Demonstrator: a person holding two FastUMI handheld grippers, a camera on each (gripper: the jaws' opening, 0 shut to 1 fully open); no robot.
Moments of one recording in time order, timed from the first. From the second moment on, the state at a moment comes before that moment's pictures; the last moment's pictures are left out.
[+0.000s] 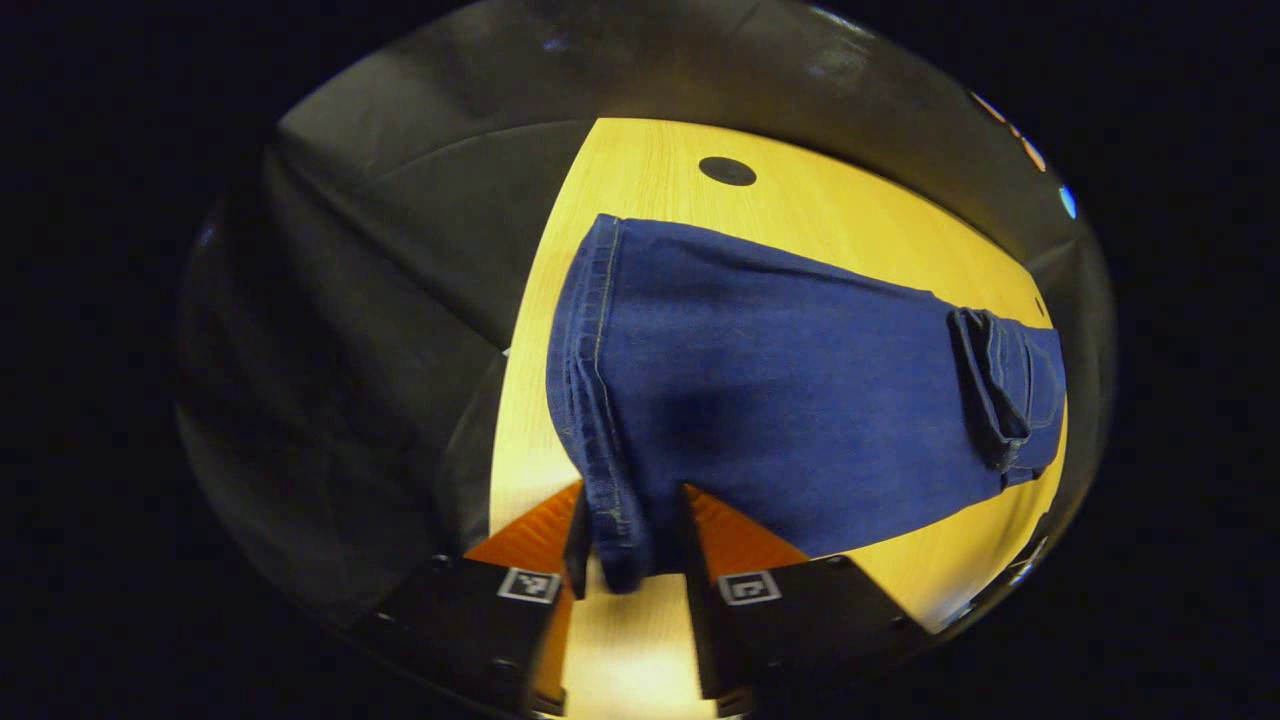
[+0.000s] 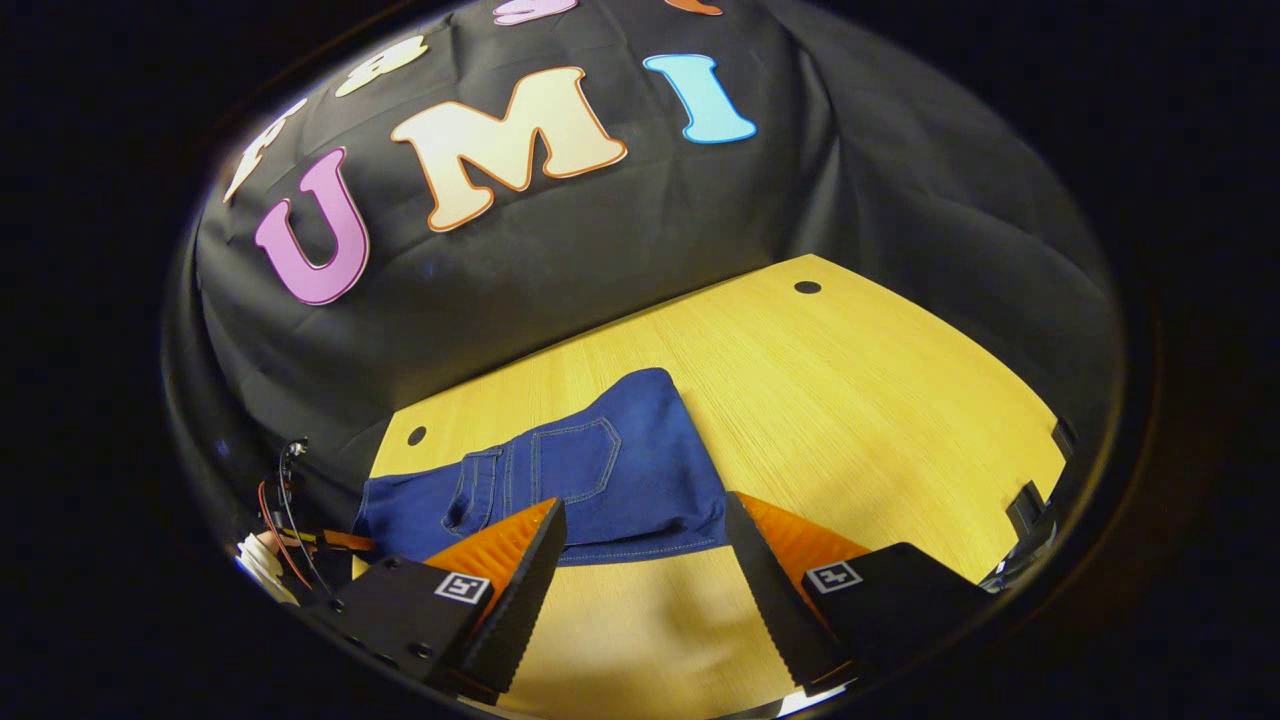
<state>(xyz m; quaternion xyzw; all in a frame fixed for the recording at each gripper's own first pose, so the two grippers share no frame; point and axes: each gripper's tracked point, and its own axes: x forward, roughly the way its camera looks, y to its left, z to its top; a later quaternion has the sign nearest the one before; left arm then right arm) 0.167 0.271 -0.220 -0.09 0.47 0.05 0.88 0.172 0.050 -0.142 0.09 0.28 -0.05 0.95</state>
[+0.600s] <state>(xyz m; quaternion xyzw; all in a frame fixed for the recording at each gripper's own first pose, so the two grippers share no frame) 0.164 0.269 -0.218 -0.11 0.49 0.07 0.86 0.135 0.008 -0.110 0.12 0.24 -0.11 0.96</state>
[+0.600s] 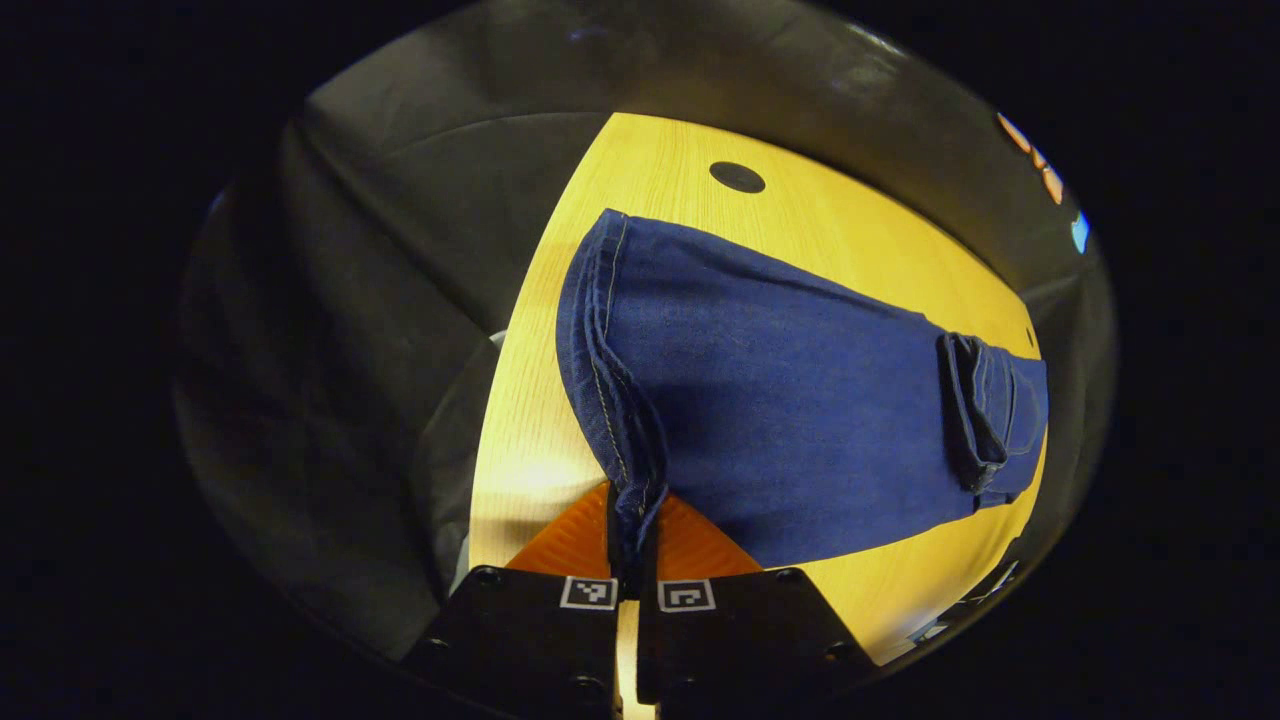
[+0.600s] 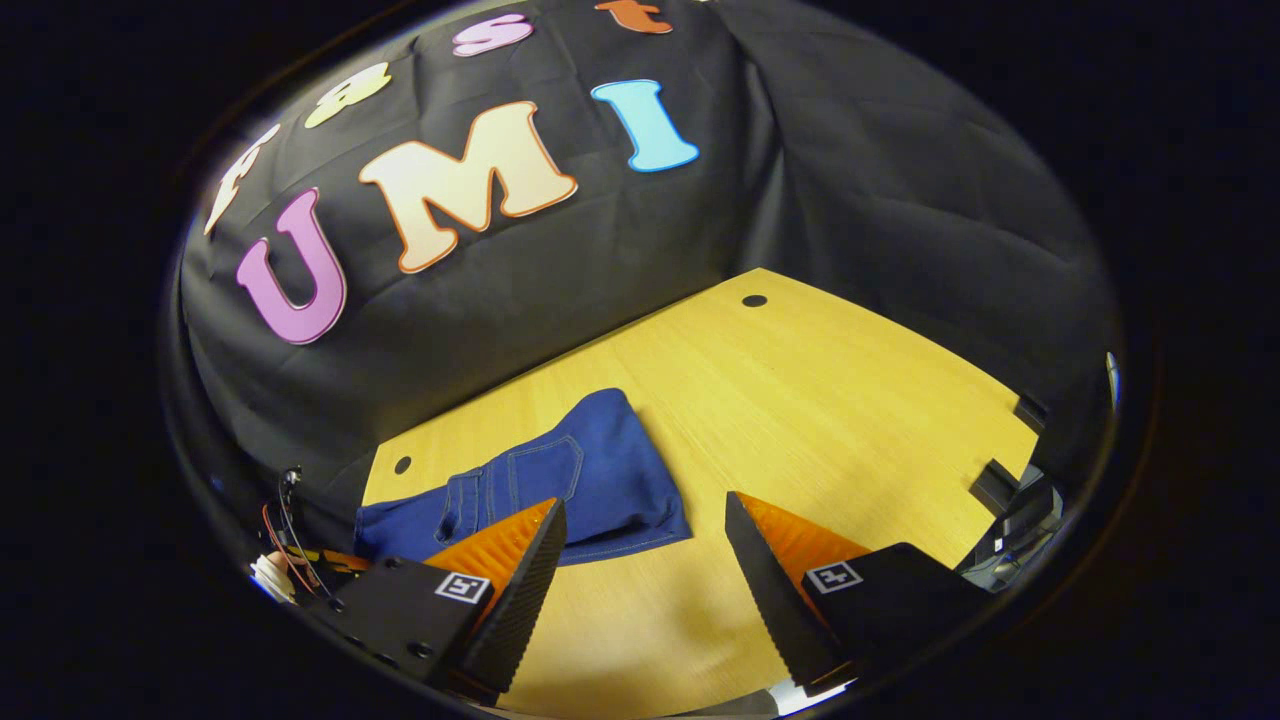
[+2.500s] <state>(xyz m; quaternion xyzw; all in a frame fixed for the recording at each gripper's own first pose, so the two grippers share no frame) 0.203 -0.194 -0.121 0.02 0.42 -0.04 0.91 0.183 -0.213 -0.087 0.12 0.25 0.02 0.96</state>
